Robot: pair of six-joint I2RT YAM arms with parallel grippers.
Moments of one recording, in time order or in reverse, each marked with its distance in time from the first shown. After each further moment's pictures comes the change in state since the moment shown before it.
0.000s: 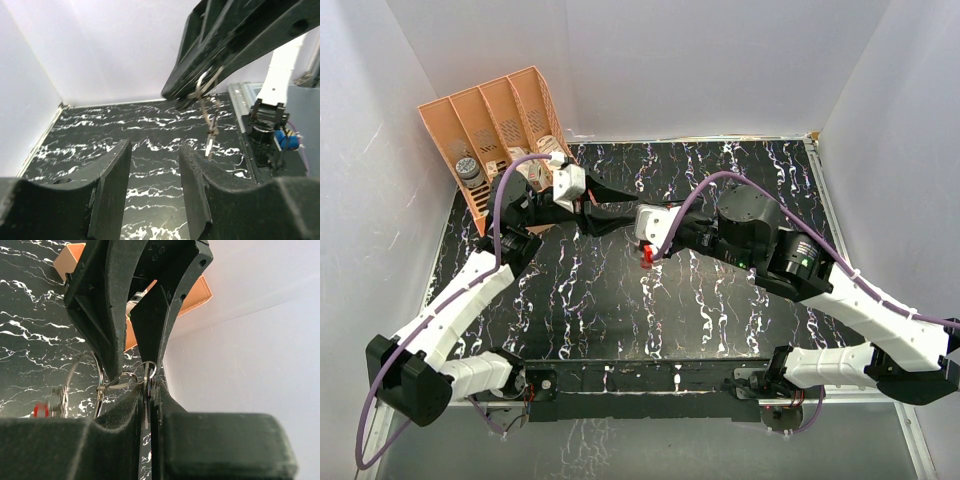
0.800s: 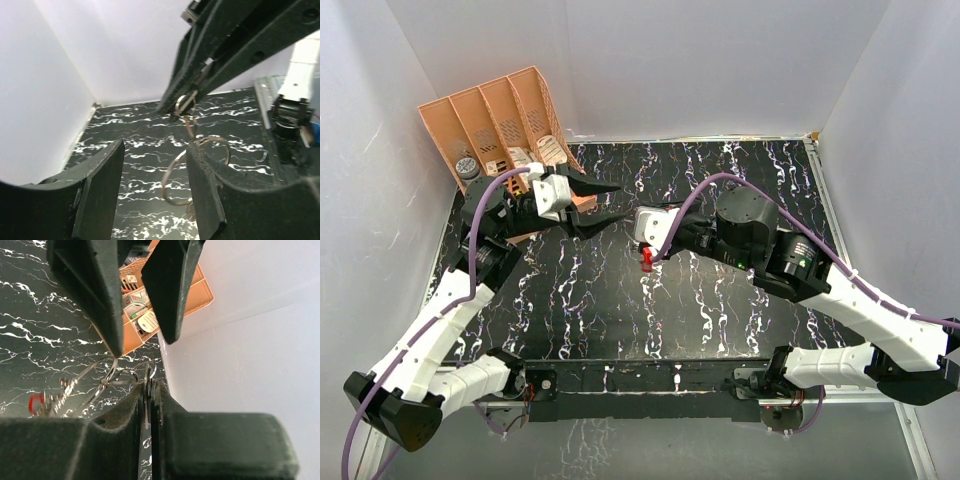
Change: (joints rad) left arm 0.000 -0.146 0.055 -0.258 -0.145 0.206; right arm 0.000 -0.003 -0.017 0.017 -0.014 0.000
